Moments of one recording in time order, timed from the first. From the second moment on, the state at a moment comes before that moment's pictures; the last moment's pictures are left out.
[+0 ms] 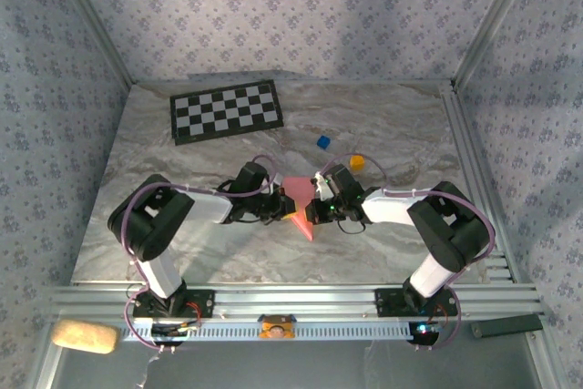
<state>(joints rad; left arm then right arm) -0.68 1.73 0.67 0.30 0.61 -1.06 0.65 1.62 0.66 0.01 -0.39 0.47</state>
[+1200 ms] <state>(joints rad) -0.69 1.78 0.68 0.26 0.58 -1.01 0.64 1.43 0.66 -0.08 -0.42 0.58</state>
